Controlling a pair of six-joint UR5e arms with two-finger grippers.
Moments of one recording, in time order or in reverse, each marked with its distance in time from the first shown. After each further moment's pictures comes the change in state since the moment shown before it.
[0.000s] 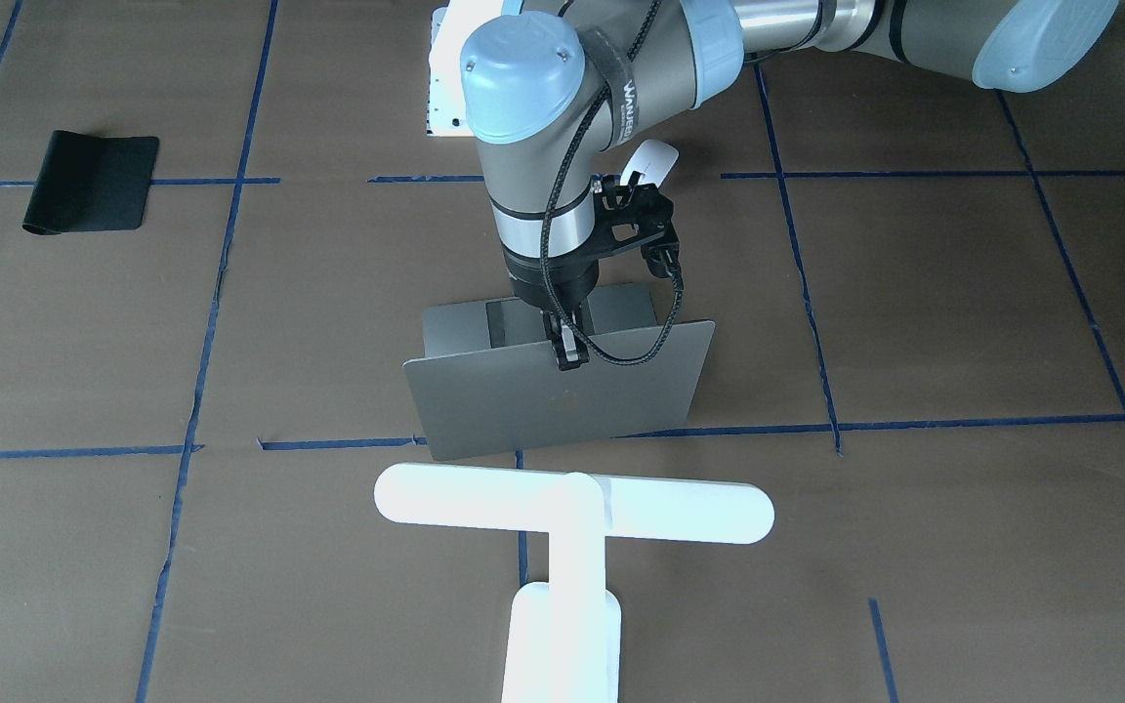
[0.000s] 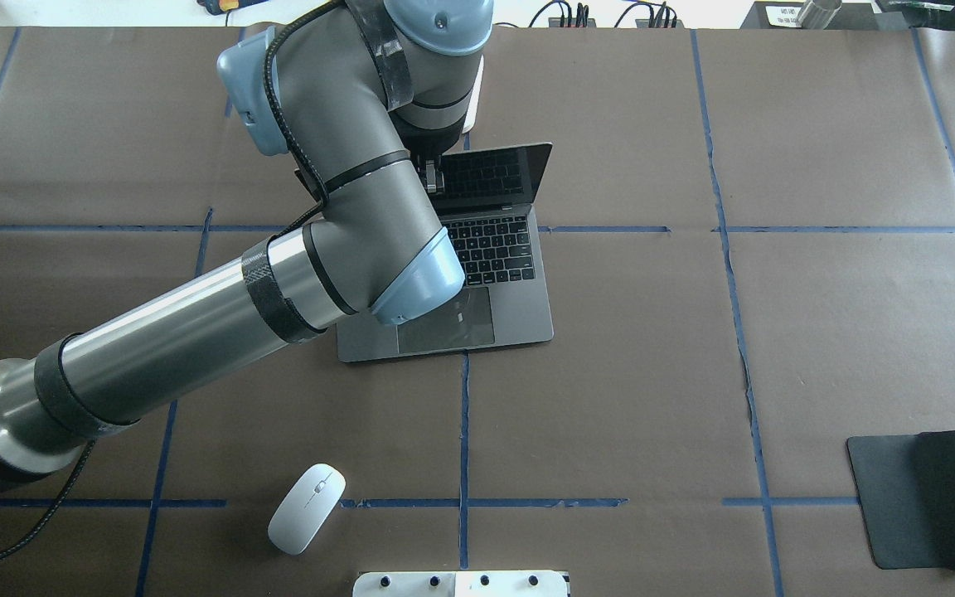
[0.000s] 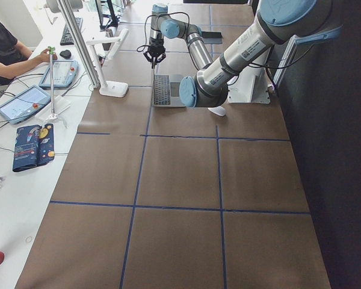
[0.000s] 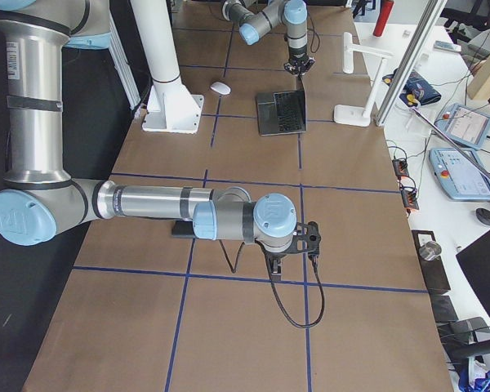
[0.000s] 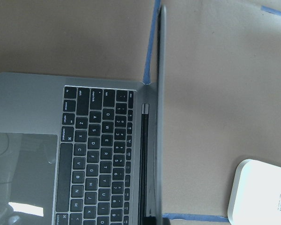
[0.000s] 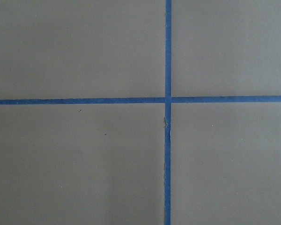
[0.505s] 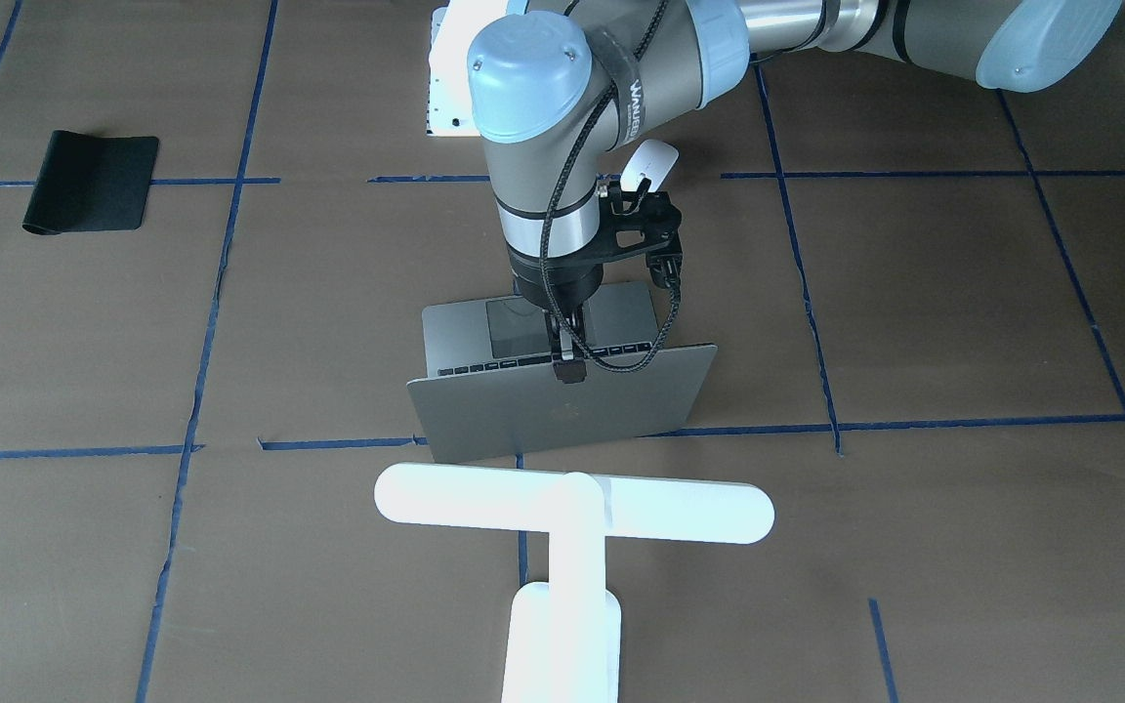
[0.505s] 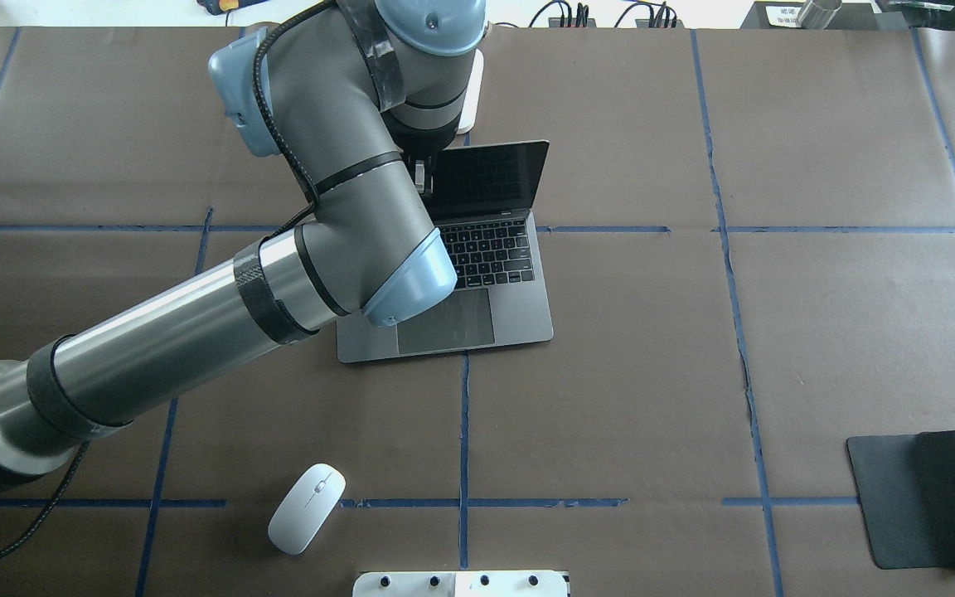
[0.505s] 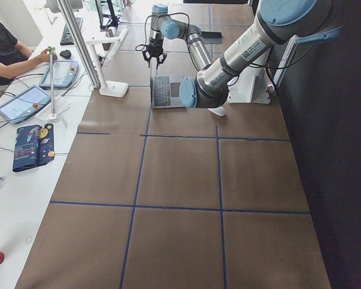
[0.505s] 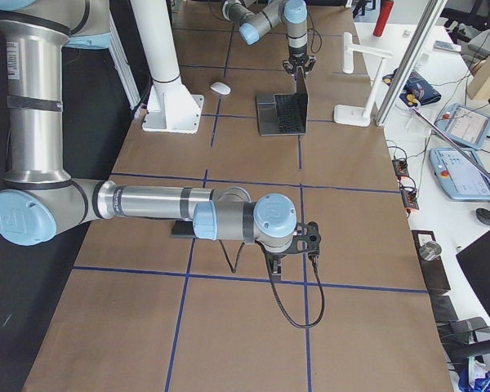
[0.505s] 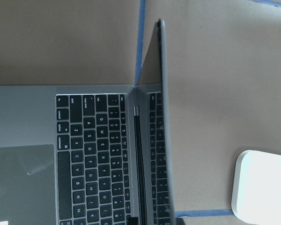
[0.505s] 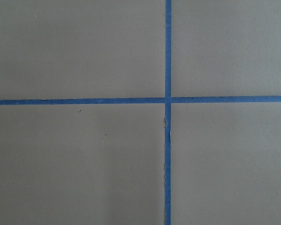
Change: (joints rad) left arm -0.003 0.024 -0.034 0.002 0.000 0.183; right arm 0.000 0.001 0.002 -0.001 0.000 0.000
